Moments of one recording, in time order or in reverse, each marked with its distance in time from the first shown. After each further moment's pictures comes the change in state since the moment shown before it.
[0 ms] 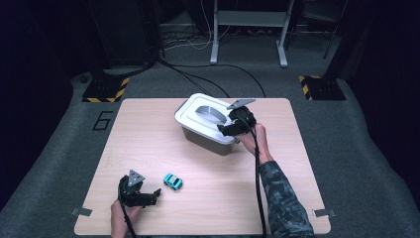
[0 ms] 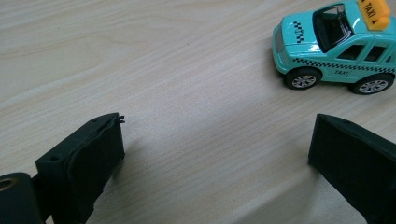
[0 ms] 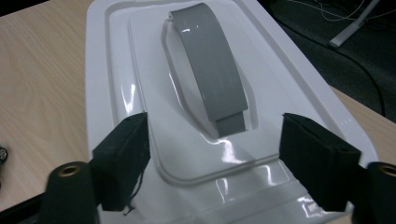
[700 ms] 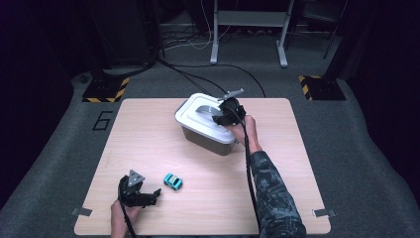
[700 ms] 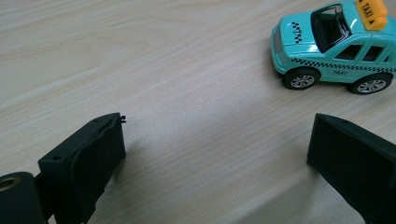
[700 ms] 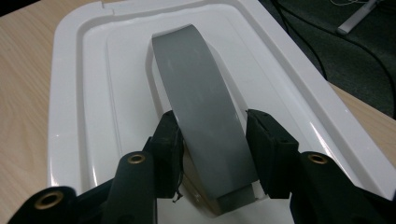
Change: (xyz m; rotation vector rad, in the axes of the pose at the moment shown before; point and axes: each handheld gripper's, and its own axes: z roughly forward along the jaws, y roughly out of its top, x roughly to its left) left arm 0.000 0.000 0.000 -0.006 0.002 0.011; right arm -0.007 0.024 0.038 0.050 0.013 0.042
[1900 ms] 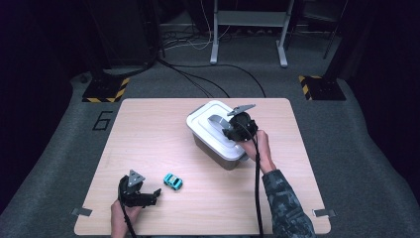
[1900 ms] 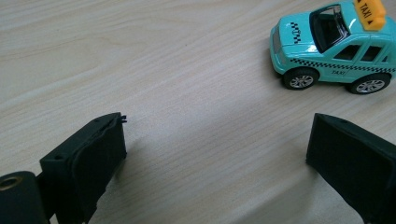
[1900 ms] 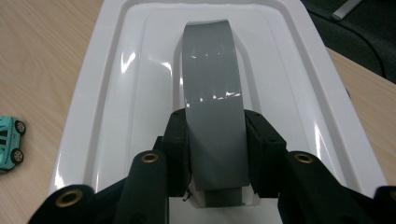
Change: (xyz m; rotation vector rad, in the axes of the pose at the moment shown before) left arm 0.000 0.000 -0.001 0.005 -0.003 -0.001; right arm 0.021 -0.042 -0.052 0.033 -0.023 -0.006
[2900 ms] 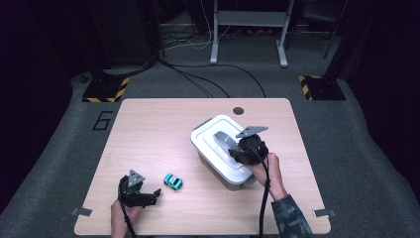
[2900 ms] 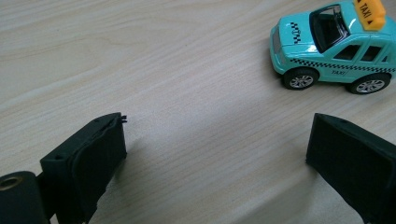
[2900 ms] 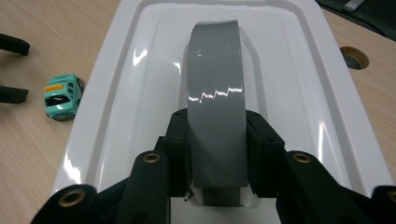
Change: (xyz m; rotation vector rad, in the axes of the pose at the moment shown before) left arm 0.000 0.000 0.000 0.000 -0.001 0.004; right arm 0.037 -0.048 -0.052 -0.001 0.032 0.027
